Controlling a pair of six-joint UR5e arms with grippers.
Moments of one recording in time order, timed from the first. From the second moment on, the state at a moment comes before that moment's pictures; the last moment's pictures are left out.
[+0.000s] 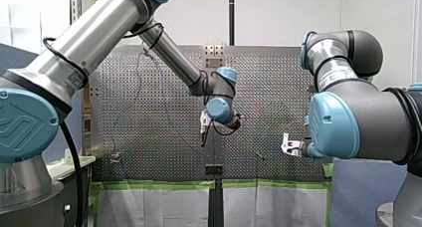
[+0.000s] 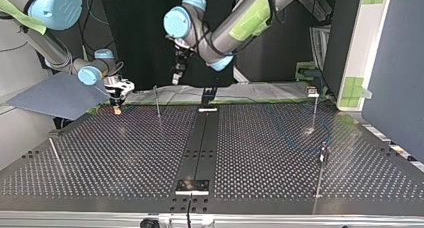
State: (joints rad) left arm -0.80 -2.19 -1.57 -2.76 -2.00 -1.71; right arm 1.65 -0.53 1.36 -0.62 1.27 1.66
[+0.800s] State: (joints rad) left arm -0.81 -1.99 -1.77 -2.75 -2.02 -1.71; right arm 1.65 -0.53 1.36 -0.62 1.26 1.66
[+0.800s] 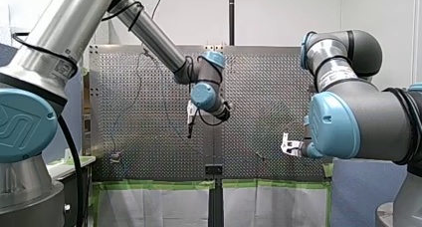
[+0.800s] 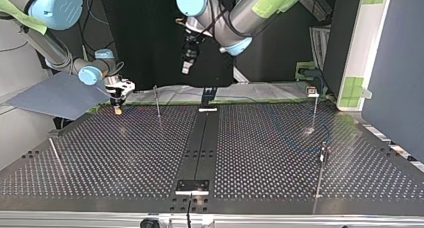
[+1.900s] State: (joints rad) left arm -0.80 -1.68 -2.08 -2.66 -1.99 -1.78; right arm 1.65 -0.53 1.36 -0.60 1.26 1.65
